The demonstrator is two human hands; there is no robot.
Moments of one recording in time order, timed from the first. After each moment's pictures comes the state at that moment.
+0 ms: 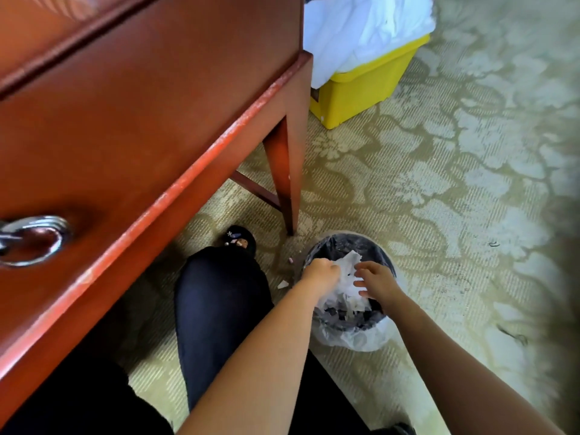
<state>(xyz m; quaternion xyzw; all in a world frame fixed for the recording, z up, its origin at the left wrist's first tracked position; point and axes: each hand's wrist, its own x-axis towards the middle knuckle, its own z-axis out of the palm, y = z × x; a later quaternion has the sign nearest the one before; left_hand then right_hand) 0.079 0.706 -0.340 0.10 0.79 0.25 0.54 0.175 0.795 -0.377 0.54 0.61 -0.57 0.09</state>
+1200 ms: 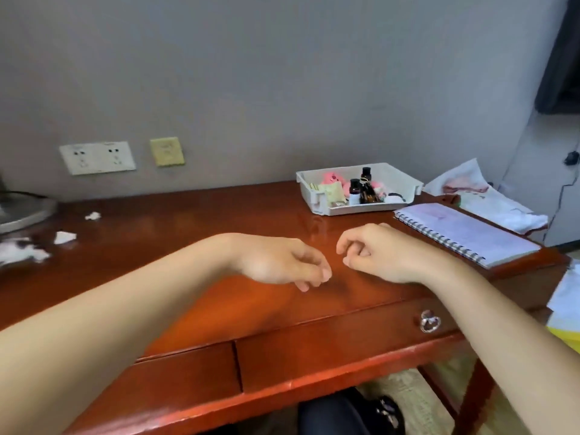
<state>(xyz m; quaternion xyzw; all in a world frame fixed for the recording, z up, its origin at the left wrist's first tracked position) 0.060 0.309 0.088 0.25 0.92 0.18 0.24 0.035 0.502 0.058 -0.21 0.95 -0.21 0.00</state>
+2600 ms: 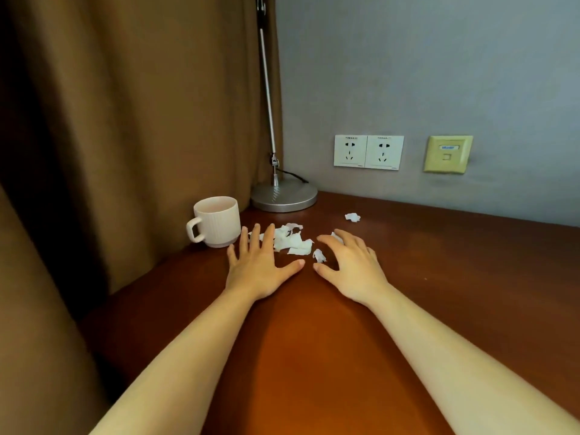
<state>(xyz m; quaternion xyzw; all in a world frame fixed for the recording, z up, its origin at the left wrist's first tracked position) 0.049 -0.149 -0.015 -0.38 0.91 0.10 -0.12 -0.067 -0.014 -0.015 -0.47 0.86 -0.21 -0.05</state>
